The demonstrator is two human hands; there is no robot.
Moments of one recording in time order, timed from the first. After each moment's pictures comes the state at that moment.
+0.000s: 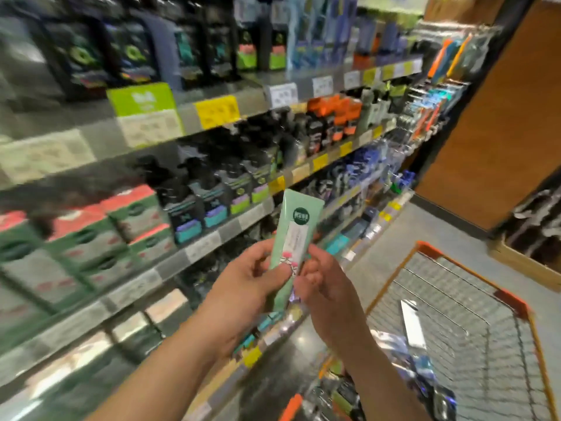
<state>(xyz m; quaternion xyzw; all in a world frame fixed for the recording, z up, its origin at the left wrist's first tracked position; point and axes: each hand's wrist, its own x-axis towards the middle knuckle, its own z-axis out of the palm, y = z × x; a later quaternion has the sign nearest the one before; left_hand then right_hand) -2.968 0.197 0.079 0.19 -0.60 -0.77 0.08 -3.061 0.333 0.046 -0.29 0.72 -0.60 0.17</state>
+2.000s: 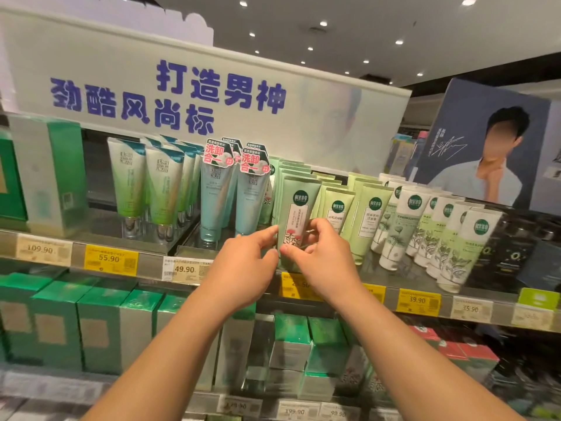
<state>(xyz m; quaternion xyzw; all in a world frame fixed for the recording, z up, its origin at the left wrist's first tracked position) -2.521 -0.048 0.234 0.51 -0.74 -0.21 0.39 -2.682 -0.046 0.245 -0.64 0.62 -0.44 0.12</state>
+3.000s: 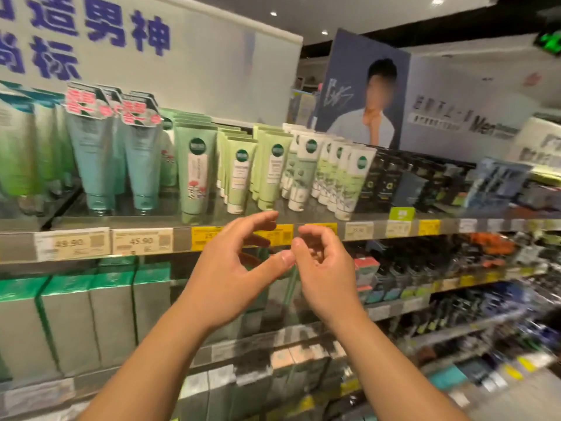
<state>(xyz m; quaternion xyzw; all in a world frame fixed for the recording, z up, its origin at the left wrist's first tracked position) -2.590 0.030 0.200 0.22 -0.77 -0.38 0.47 -2.756 0.085 0.190 -0.50 0.62 -0.60 0.09</state>
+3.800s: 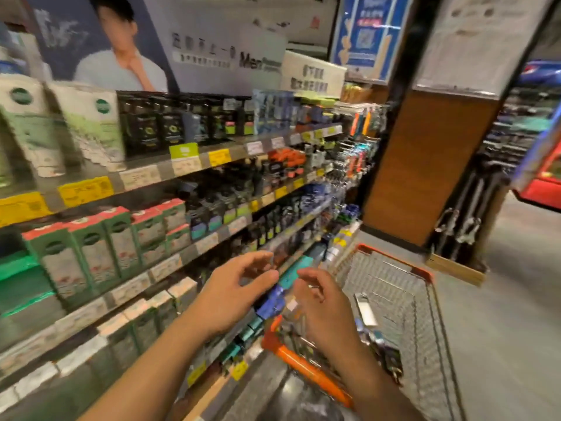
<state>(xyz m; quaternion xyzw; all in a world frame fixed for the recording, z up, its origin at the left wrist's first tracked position) -2.777 0.262 0.133 0.05 -0.85 -0.50 0.16 -2.847 0.447 0.109 -0.19 0.78 -0.59 0.06</state>
